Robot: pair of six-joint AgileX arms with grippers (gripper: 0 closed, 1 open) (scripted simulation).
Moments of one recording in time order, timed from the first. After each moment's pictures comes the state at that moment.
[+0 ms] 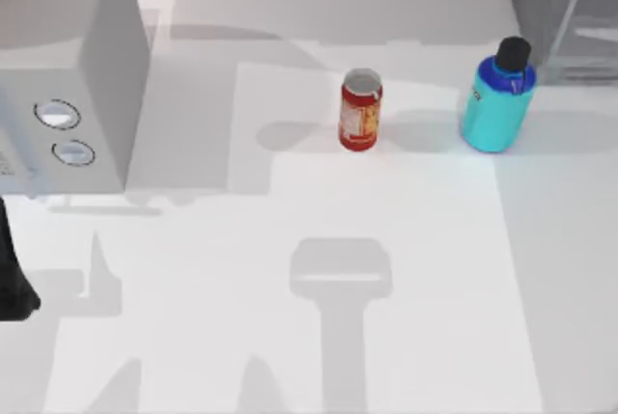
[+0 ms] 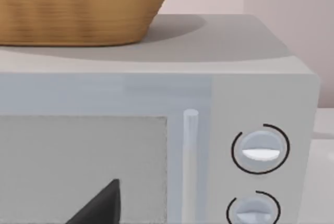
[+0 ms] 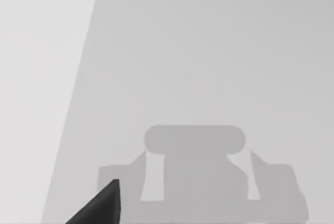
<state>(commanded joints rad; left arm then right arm) 0.00 0.00 0.00 0.00 0.00 0.00 -0.13 -0.09 0.74 -1.44 -0.12 -0.16</state>
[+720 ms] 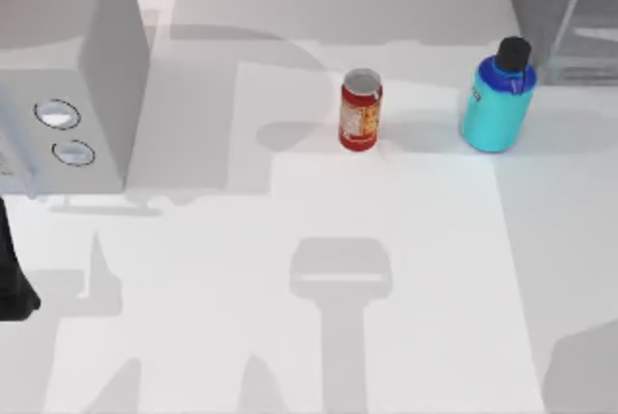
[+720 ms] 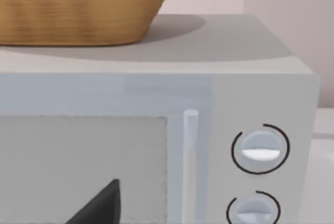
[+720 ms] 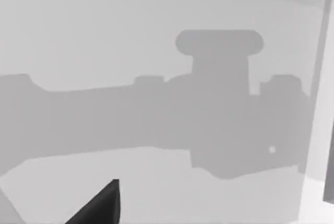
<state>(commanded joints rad) 0.00 0.00 0.00 0.00 0.00 0.00 -1.20 1.10 1.13 -1.44 -0.69 -1.43</state>
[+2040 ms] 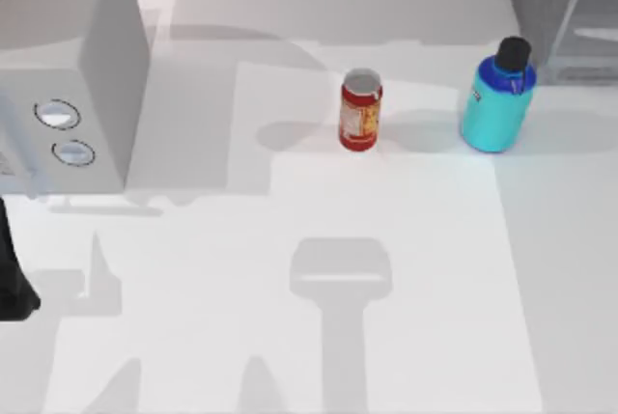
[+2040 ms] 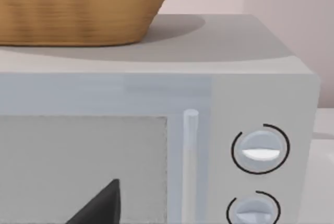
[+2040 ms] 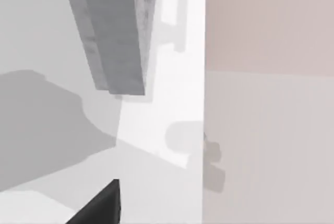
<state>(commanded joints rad) 0.00 0.00 0.00 0.00 0.00 0.00 -1.70 1.83 1.33 -1.35 -0.93 -1.90</state>
